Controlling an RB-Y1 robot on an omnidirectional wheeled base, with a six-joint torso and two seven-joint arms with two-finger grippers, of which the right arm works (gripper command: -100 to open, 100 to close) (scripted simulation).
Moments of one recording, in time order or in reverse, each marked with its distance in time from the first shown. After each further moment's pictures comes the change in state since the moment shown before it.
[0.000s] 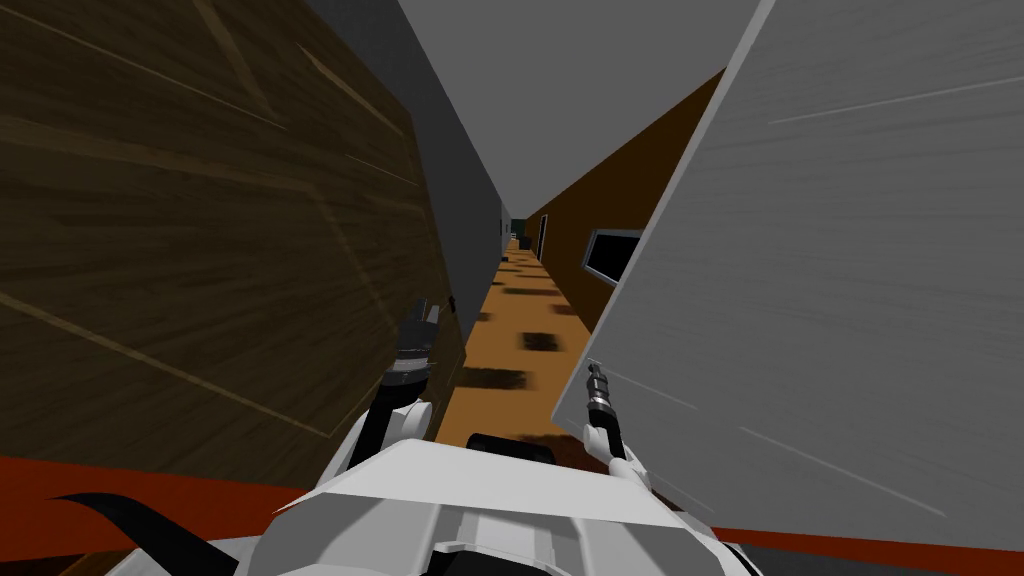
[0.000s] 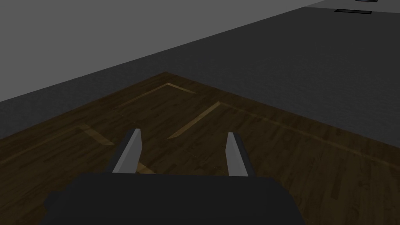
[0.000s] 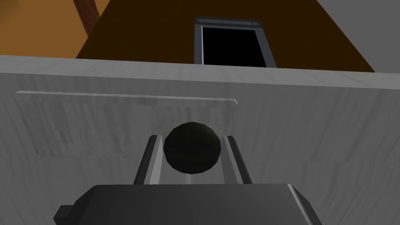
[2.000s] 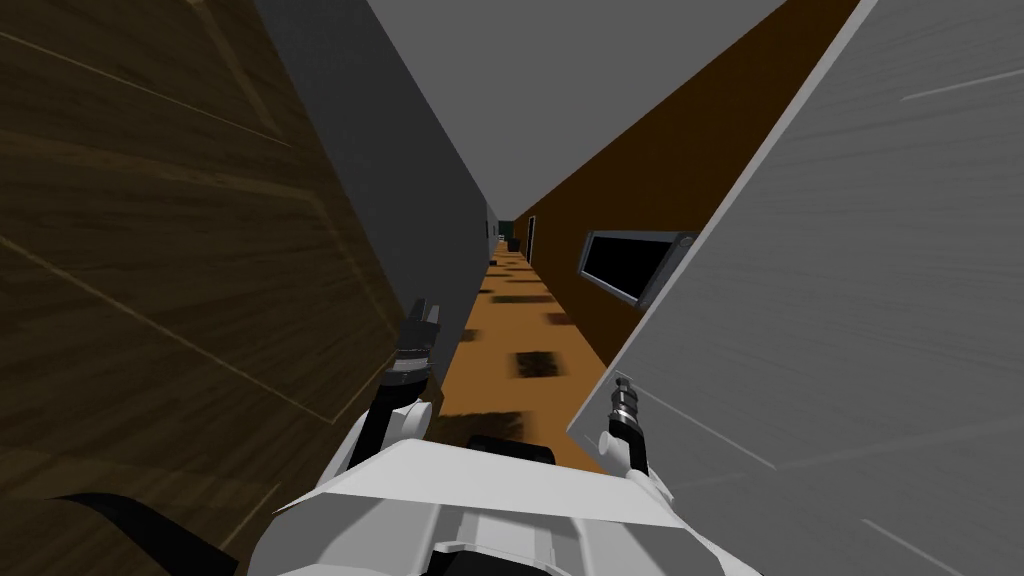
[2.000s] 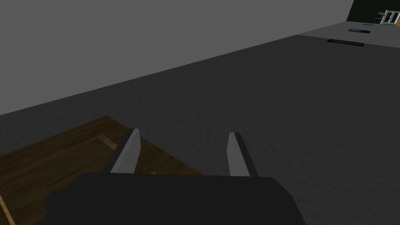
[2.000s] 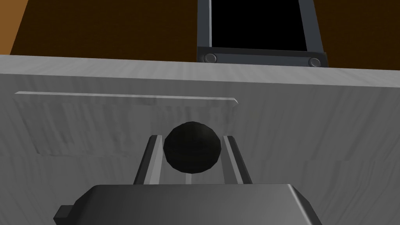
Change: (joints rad) arm 0.013 -0.043 -0.168 0.042 -0.104 -0.011 0.061
